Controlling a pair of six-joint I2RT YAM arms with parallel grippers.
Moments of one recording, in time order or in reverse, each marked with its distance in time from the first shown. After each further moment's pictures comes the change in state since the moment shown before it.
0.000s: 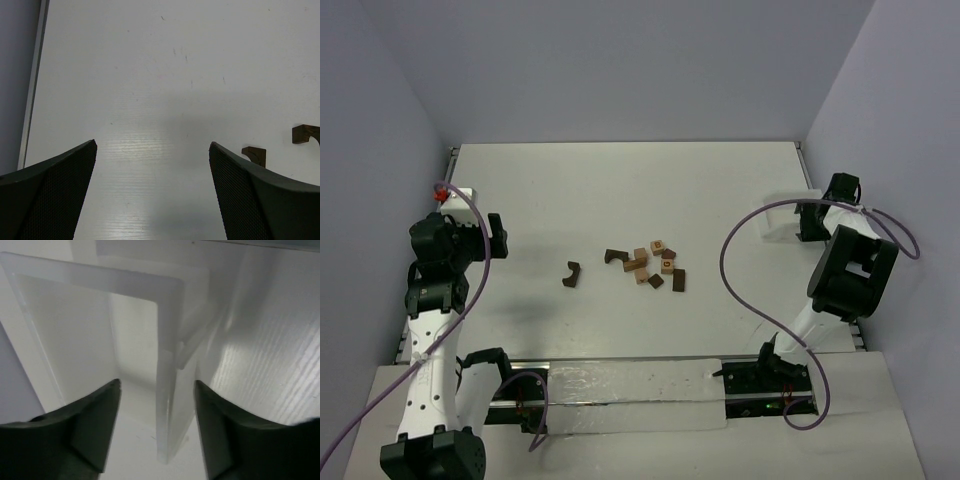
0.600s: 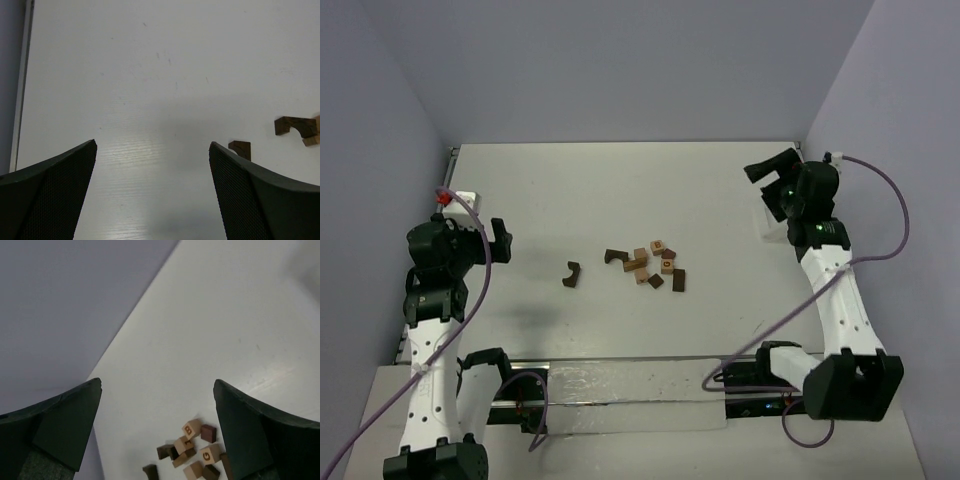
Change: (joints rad) left arm 0.000 -0.045 0.000 -0.024 0.076 0.013; right arm 0.347 -0.603 -0.124 0.097 -0.113 -0.201
